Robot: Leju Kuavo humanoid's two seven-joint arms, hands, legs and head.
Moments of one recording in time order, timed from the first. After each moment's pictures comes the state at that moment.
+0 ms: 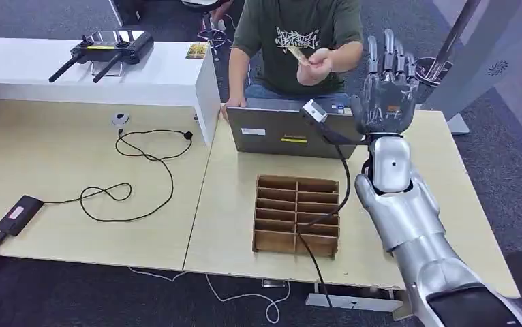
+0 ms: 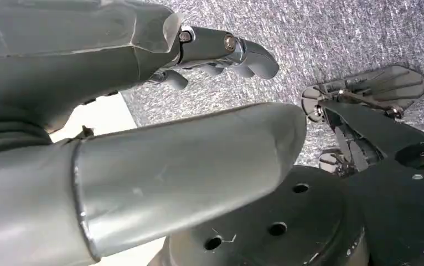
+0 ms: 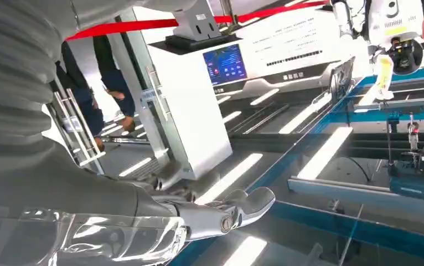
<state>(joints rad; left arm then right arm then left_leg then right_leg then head) -0.07 -0.09 1.33 -0.26 -1.44 -0.35 -0.17 -0.84 -0.01 0.38 -0.89 1.54 -0.56 0.35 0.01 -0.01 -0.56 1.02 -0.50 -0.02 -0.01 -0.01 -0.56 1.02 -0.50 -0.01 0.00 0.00</state>
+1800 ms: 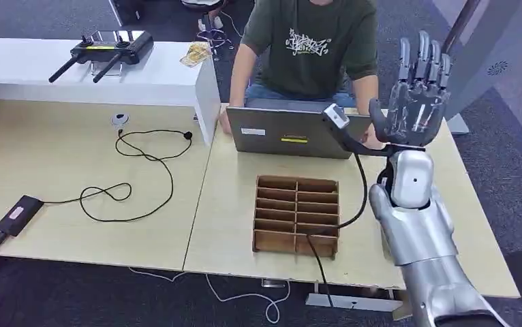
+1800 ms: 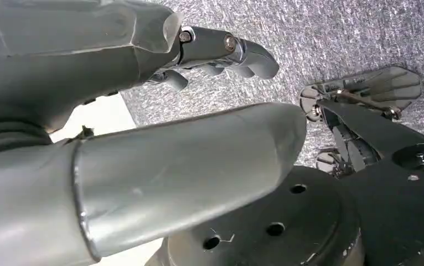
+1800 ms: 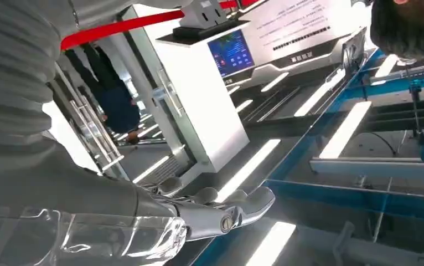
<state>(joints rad) -0.07 -0.09 1.33 -0.26 -1.42 -0.35 -0.17 -0.70 -0.04 0.27 -1.12 1.54 -0.58 0.30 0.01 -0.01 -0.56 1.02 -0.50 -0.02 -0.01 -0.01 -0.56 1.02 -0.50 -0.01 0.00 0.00</state>
